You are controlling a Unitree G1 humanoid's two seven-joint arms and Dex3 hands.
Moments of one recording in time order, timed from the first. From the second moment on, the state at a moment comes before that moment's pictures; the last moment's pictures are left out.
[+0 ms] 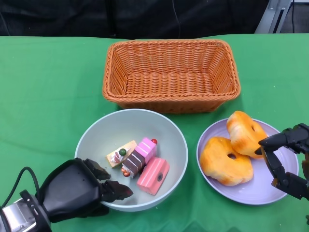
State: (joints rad) left arm -0.31 0.61 -0.59 0.46 1.09 -0.65 0.59; right arm 0.04 -0.02 -0.10 0.20 0.05 -0.82 0.11
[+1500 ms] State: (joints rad) left arm -0.42 0.58 -0.72 0.77 1.23 -0.87 1.28; right arm 0.04 -0.02 -0.09 0.21 0.06 -0.83 0.12
